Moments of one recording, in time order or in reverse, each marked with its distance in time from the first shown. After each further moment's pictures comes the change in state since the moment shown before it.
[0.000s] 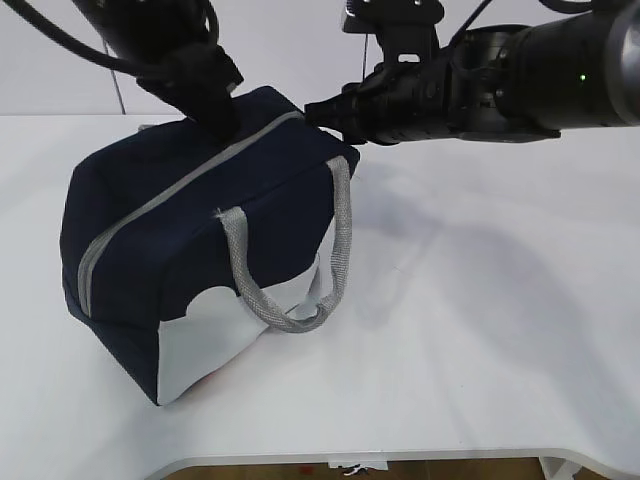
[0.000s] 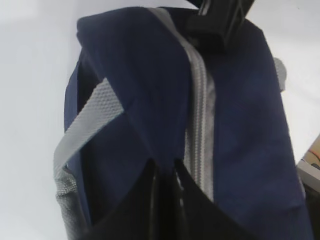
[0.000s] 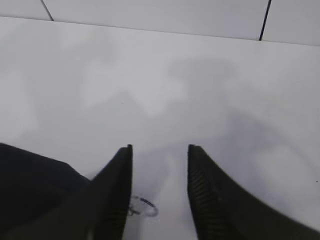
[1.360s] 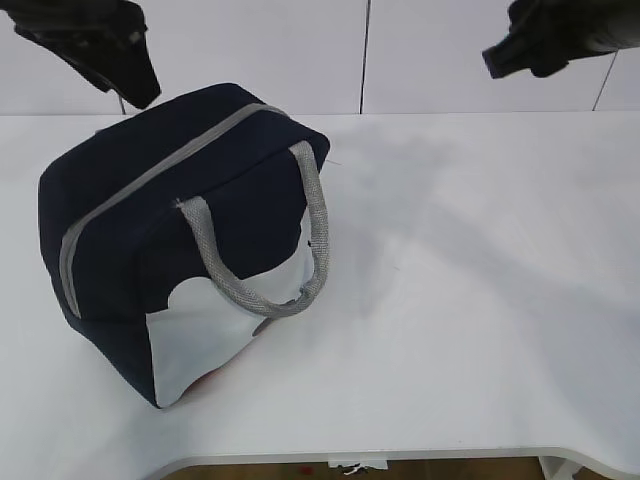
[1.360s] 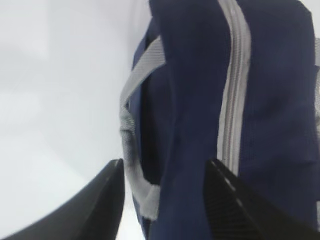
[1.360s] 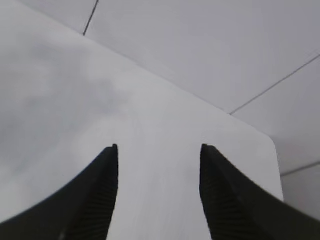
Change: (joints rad) left arm 0.110 -0.107 0.000 0.104 0.082 -0.075; right arm 0.000 -0.462 0.184 0.106 0.500 -0.690
